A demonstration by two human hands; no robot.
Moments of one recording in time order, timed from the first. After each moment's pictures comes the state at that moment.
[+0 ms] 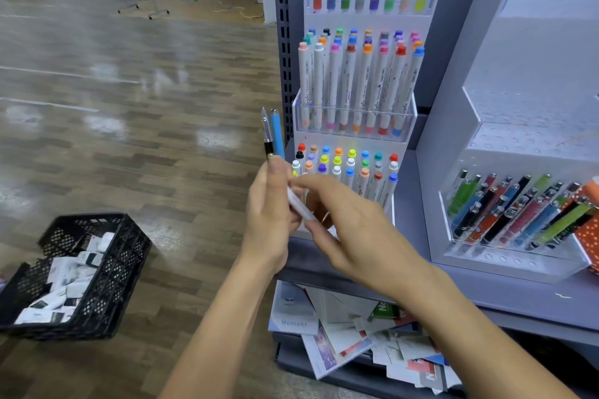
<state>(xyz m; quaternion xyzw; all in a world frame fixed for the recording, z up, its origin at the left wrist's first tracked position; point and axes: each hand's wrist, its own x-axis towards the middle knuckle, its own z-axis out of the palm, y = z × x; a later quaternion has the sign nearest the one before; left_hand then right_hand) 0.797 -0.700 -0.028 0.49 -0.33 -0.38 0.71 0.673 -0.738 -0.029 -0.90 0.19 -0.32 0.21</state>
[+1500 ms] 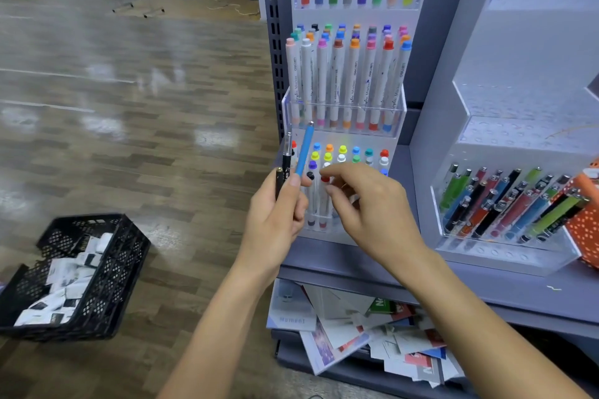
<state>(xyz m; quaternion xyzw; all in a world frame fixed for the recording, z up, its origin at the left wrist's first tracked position) 0.789 -0.692 -0.033 0.52 -0.40 -0.39 0.65 0.665 -0.762 -0.041 -0.84 0.33 -0.41 0.14</state>
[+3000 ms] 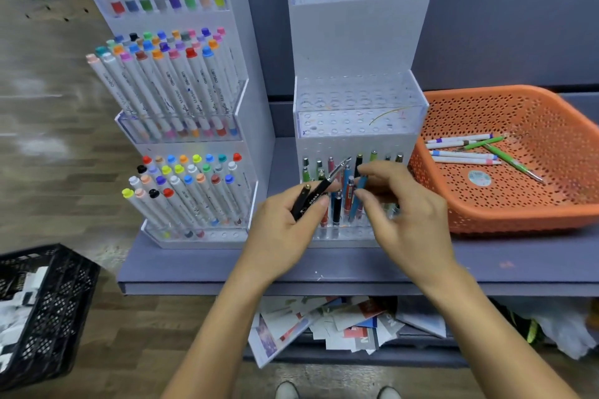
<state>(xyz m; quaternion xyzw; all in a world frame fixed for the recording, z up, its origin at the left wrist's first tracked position) 0.640 -0.750 -0.041 0.55 -0.60 -0.33 0.47 0.472 -0.785 -0.044 -0.77 0.37 -0.51 0.10</state>
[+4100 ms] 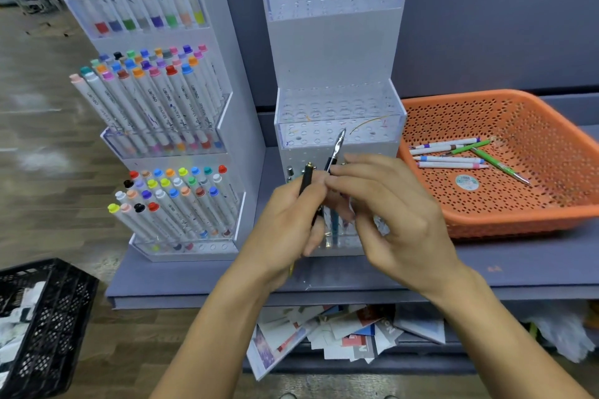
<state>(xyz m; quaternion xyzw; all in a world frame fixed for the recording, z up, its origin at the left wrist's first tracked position) 0.608 -0.750 0.007 0.48 -0.53 -0.51 0.48 0.461 -0.784 -0.017 -0.84 0.25 -0.48 0.01</state>
